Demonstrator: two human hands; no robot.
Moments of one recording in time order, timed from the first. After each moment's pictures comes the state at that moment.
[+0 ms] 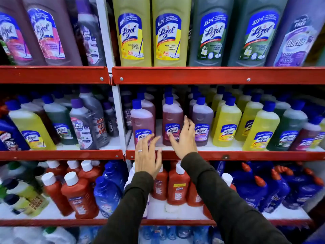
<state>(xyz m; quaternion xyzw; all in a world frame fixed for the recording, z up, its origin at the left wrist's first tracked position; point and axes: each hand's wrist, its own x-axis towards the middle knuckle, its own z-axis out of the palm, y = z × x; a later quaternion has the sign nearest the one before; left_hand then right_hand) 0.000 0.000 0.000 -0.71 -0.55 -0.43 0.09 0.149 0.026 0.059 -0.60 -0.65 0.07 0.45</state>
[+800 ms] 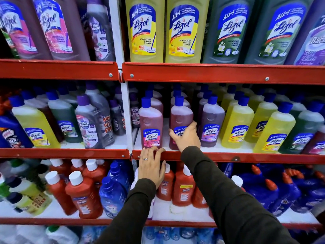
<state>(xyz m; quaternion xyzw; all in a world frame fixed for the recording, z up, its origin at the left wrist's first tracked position) -0.024 0.009 -0.040 -0.74 -0.59 -0.32 0.10 0.121 0.062 0.056 -0.68 -0.55 0.16 0.46</state>
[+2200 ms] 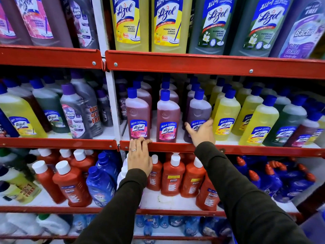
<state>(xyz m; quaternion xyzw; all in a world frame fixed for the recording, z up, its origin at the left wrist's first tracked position) -0.004 0.008 -0.041 -0.69 -0.66 -0.27 0.09 0.220 0.057 0.043 -0.71 -0.51 0.13 0.48</state>
